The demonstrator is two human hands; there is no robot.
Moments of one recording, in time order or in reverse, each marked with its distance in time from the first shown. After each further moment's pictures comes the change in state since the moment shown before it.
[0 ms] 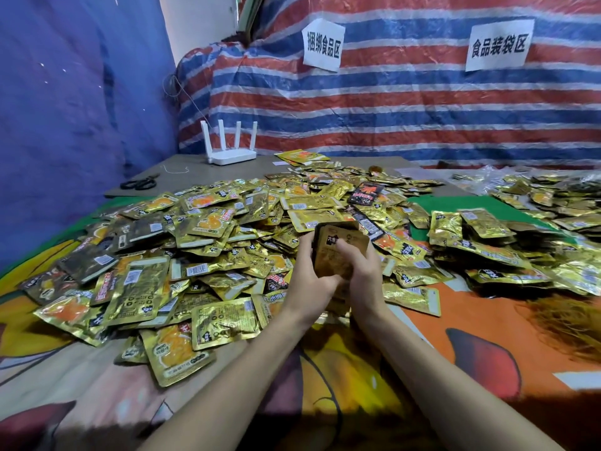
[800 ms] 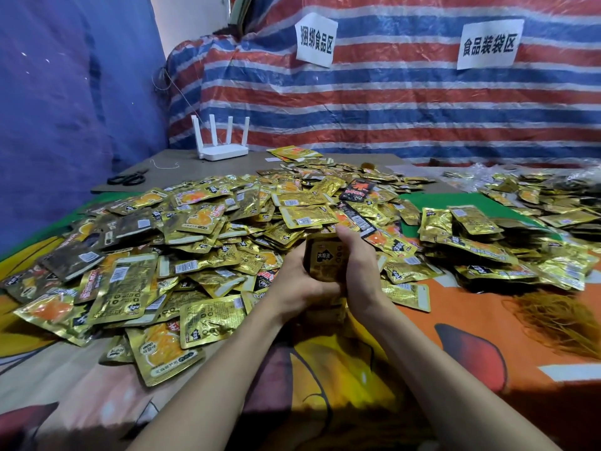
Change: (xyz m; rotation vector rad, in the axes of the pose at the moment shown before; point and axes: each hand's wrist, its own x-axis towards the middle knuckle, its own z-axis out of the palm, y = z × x) left_hand 0.013 -0.013 -0.019 0.132 -0.204 0.053; right_hand -0.001 -0.020 0.003 -0.079 0.036 0.121
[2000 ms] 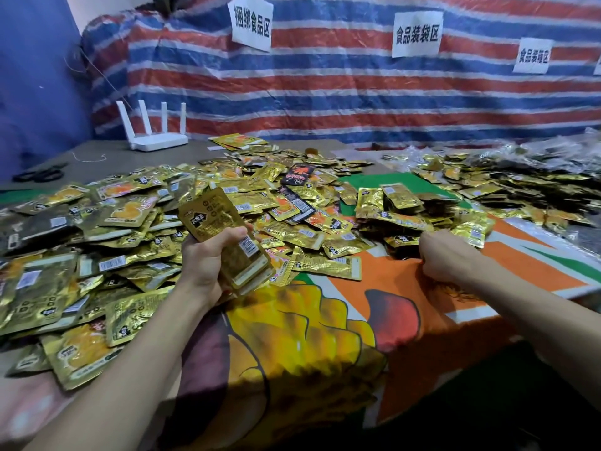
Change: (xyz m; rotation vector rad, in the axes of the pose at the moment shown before) left_hand -0.004 0.020 -0.006 -0.513 0.349 -0.214; right_hand 0.019 -0.078 -0.229 -2.022 -0.100 0.157
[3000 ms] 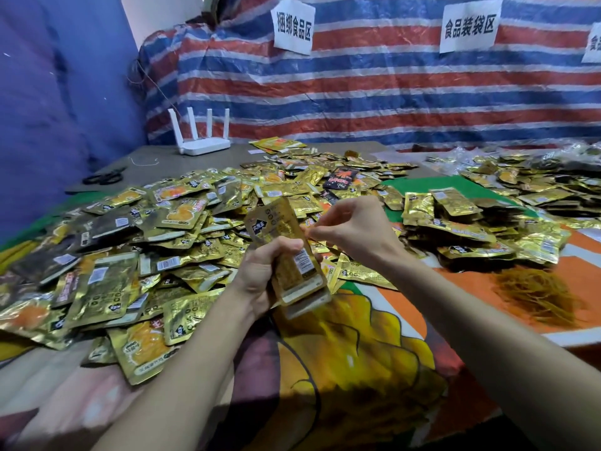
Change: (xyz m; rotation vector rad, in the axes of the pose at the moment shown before) left_hand -0.007 0.009 -0.002 -0.074 -0.301 -0.295; right_hand -0.016 -0.188 -0.068 1.162 0.249 -0.426
